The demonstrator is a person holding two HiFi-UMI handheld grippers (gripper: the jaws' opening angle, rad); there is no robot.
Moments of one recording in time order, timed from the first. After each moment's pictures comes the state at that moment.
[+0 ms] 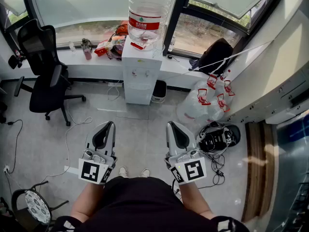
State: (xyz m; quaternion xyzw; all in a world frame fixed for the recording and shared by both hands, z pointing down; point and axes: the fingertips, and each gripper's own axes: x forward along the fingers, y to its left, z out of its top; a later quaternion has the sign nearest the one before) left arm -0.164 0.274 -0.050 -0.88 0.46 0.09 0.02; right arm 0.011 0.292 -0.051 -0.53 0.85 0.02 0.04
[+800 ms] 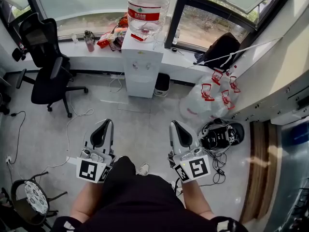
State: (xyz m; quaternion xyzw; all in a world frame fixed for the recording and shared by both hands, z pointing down) left arm -0.133 0.280 -0.031 -0.87 0.48 0.07 0.02; right arm 0.062 0.294 -0.013 -0.51 0.86 -0.03 0.05
